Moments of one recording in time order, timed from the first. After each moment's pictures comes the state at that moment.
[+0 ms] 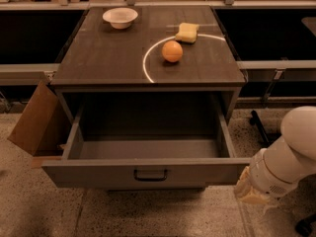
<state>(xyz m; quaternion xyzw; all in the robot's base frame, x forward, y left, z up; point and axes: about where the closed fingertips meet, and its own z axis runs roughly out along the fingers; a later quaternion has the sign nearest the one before) 0.359 -0.223 0.683 -0.62 0.77 0.10 0.08</state>
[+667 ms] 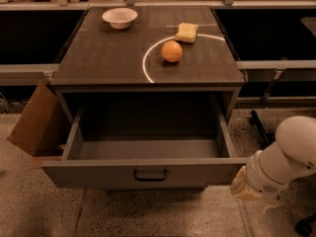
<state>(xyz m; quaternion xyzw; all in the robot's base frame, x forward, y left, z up) 0.382 -0.230 0.647 -0.61 0.78 0.09 0.11</state>
